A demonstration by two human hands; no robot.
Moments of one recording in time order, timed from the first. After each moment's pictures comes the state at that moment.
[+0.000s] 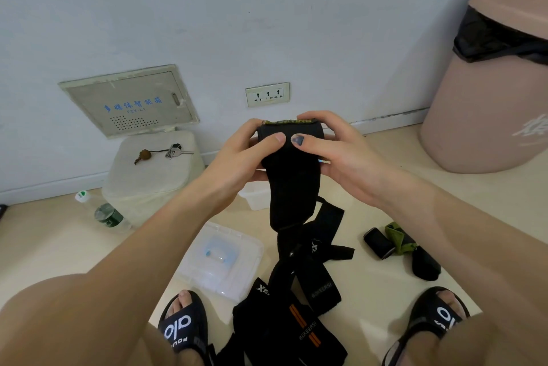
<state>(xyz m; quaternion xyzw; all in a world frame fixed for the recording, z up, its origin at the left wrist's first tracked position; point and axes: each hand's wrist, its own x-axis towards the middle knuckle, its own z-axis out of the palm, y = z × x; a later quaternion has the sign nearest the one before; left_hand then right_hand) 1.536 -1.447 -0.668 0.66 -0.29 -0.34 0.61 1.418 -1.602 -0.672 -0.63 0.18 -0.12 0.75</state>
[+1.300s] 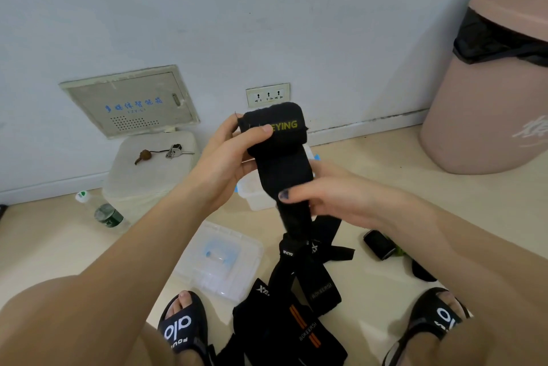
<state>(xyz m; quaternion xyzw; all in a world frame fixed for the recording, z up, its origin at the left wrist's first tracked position) 1.547 -1.442 -0.668 0.61 -0.22 -0.32 0.69 1.408 -1.581 -0.683 -0.68 0.19 0.08 0.71</state>
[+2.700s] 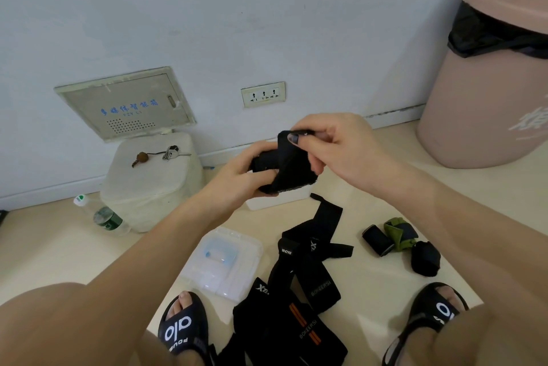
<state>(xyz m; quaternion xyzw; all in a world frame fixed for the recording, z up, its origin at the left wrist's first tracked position) 1.537 -1.442 -0.700 0.68 -0.32 -0.37 0.54 1.409 -1.606 -0.658 -0.86 0.10 -0.17 0.46</state>
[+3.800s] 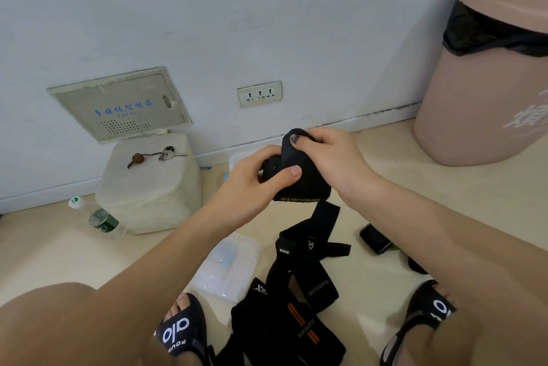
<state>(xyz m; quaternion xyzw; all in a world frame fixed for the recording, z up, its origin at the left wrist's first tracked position) 1.505 -1.450 -0.688 0.71 -0.36 -0.29 0.53 1.428 -1.596 -0.685 -0.74 0.29 -0.19 0.57</state>
